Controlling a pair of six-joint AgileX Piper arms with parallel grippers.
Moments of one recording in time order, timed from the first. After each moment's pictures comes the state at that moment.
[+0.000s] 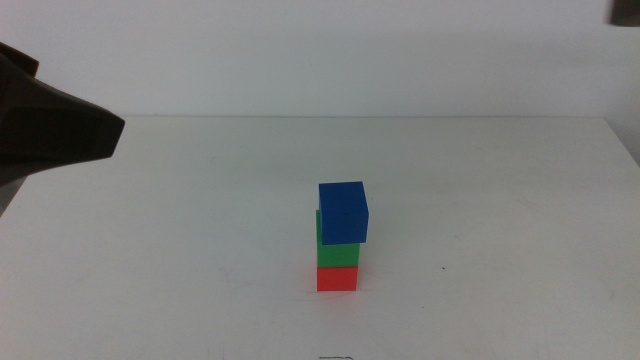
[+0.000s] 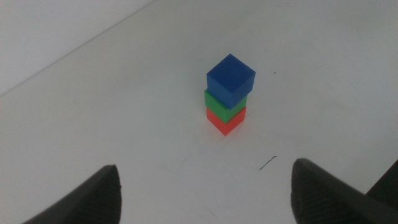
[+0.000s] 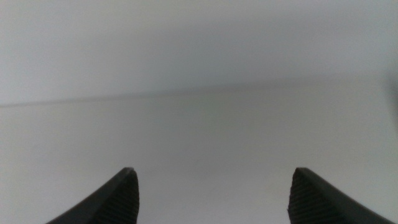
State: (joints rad) left arm -0.36 0.93 -1.41 -0.24 1.25 0.34; right arm 0.23 1.16 -1.35 -0.07 0.83 0.29
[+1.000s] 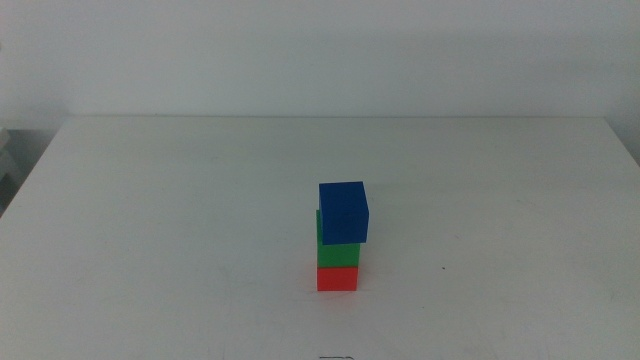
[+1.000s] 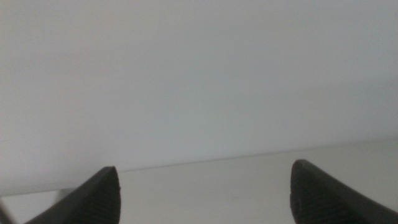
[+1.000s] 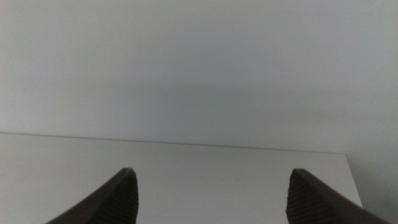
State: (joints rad) left arm -0.09 0.70 -0.90 0.00 0.44 0.06; right arm 0.14 1.01 -1.13 -0.03 0.53 0.07
